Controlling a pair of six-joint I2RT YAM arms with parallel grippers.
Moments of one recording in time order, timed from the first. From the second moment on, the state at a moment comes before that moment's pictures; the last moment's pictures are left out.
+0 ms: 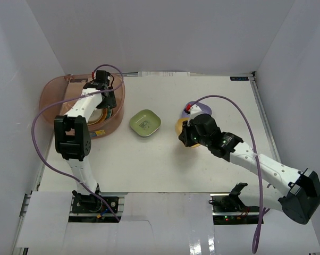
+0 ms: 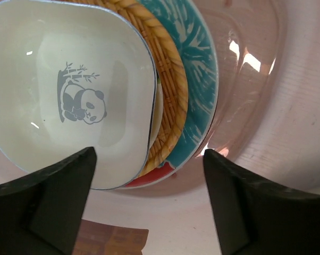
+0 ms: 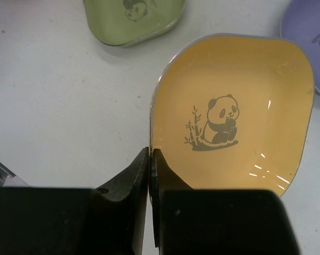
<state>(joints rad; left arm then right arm) -0.11 1.93 1.61 -0.74 -0.39 -0.24 0.77 1.11 0.80 -0.30 0.02 0.34</state>
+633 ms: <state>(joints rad) -0.11 1.12 1.30 -0.47 0.13 -0.45 0.99 1.62 1.54 -0.32 0.06 0.02</state>
